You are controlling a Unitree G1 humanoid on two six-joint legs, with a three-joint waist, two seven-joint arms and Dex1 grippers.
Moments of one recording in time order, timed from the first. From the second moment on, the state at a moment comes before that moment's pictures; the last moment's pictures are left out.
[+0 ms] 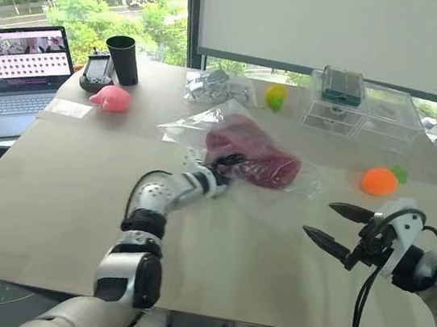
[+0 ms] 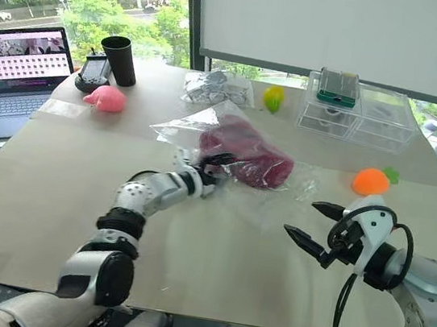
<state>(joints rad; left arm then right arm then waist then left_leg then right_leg) -0.87 -0.09 0.40 0.77 -1.15 0.78 0.02 0.03 -0.81 -0.32 -0.45 0.52 0.50 0.83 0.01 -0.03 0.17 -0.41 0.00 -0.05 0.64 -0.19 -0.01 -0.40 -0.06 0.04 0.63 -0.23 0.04</state>
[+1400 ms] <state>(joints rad) -0.92 -0.11 0.51 0.92 -1.06 0.63 0.00 0.03 -0.81 -0.32 -0.46 0.51 0.54 0.81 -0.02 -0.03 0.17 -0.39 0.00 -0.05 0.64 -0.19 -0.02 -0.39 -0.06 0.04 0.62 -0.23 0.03</state>
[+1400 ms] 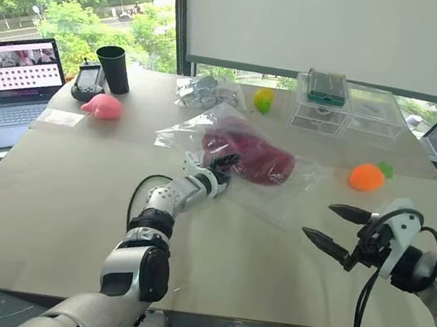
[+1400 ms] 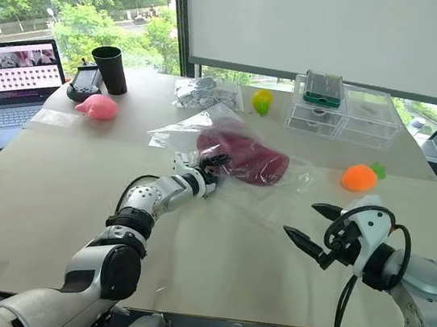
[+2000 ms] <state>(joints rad) -0.91 -0.10 0.49 0.89 -1.03 0.69 -0.09 0.03 -0.81 -0.30 -0.46 0.50 0.56 0.80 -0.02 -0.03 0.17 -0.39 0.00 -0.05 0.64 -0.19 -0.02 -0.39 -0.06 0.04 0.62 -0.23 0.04</state>
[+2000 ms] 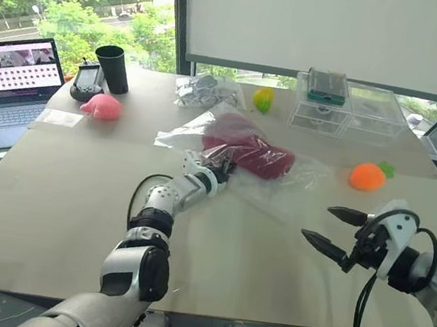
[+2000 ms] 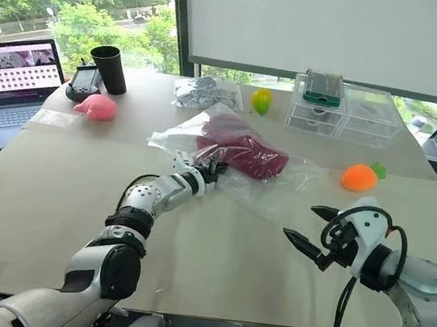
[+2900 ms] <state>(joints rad) -1.02 0.59 -0.28 1.17 -0.23 0.69 -1.59 0.02 -0.80 -0.24 -0.51 0.50 0.60 0.76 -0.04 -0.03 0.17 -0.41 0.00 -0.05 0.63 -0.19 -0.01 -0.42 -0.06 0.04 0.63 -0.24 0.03</state>
